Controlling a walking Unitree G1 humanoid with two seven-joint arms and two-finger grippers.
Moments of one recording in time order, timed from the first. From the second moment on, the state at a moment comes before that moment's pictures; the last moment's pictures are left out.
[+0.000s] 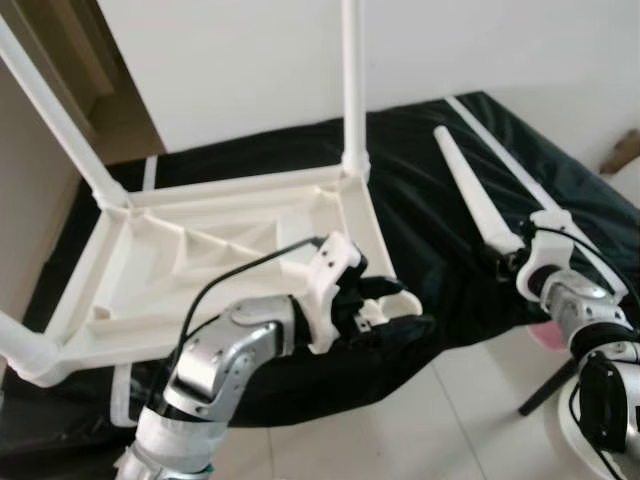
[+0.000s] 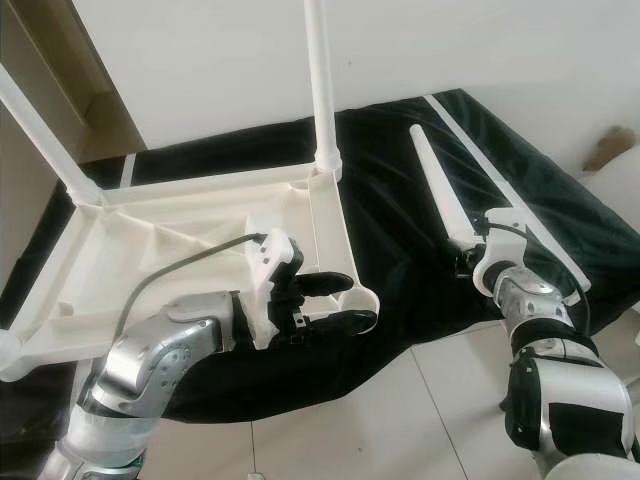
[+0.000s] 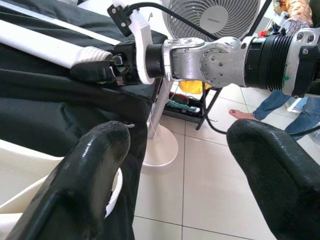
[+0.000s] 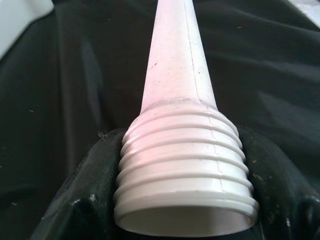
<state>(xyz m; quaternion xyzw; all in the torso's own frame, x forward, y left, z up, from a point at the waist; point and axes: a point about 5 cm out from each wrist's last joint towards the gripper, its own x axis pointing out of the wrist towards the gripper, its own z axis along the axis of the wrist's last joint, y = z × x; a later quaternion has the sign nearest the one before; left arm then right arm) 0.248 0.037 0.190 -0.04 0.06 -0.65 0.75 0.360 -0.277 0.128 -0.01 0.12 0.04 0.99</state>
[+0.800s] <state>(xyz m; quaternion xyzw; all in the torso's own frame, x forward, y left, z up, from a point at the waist) 0.254 0.037 0.195 -0.03 0.05 -0.64 0.77 0.325 -0.219 0.127 0.08 0.04 0.00 1.00</state>
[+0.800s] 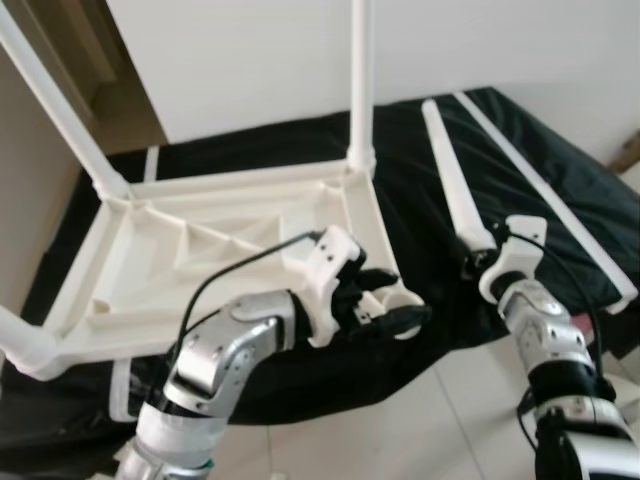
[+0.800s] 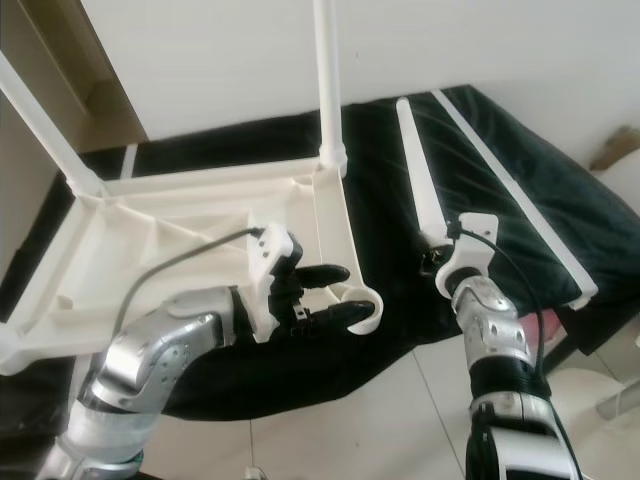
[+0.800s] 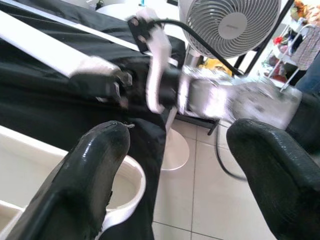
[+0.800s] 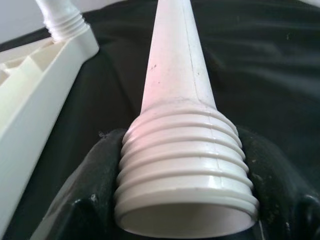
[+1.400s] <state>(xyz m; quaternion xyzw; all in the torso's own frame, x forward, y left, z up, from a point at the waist) 0.255 0.034 0.196 -0.03 0.05 -0.64 0.77 0.297 -0.210 0.143 0.08 0.04 0.00 1.00</state>
